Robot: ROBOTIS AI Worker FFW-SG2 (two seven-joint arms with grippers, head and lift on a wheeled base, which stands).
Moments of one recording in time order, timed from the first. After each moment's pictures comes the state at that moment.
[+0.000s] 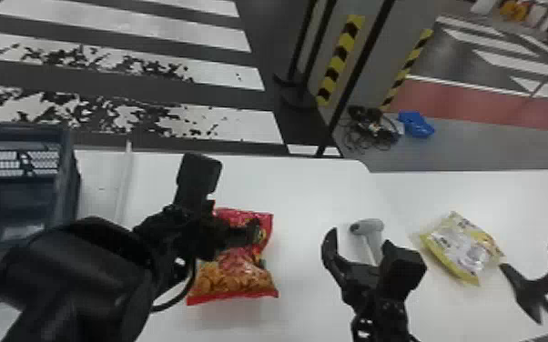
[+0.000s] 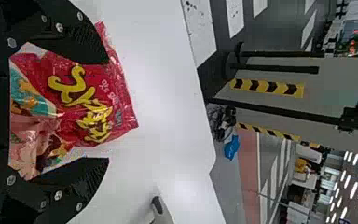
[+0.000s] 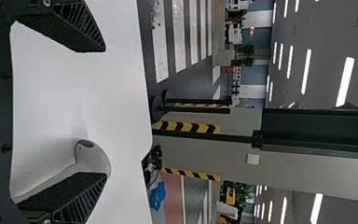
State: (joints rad) left arm -0.18 0.00 -0.55 -1.72 0.25 0.83 -0.03; right arm 0.48 -0.09 -0.11 -1.92 -0.14 0.08 -0.29
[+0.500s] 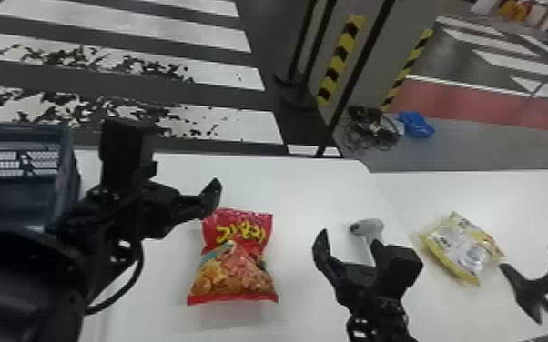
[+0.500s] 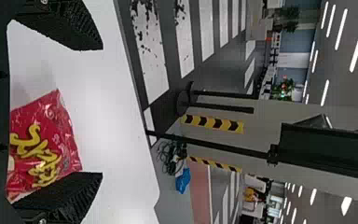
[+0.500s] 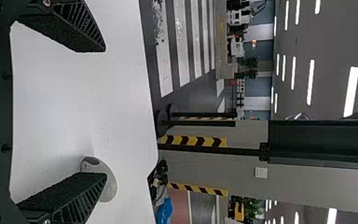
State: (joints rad) left arm -0.02 0.03 -0.38 -2.05 0.13 0.84 -0.05; right arm 0.47 -0.10 -0.11 -1.92 -0.19 0.11 -0.21
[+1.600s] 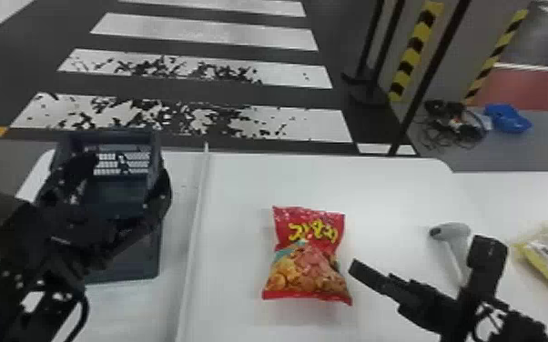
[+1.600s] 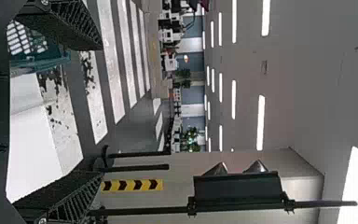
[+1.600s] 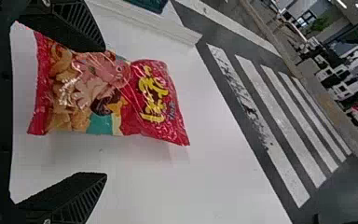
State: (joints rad) left arm 0.39 0.23 -0.07 -2.14 0.12 0.08 -0.11; right arm 0.38 -0.11 -0.35 -2.11 -0.73 1.01 0.17
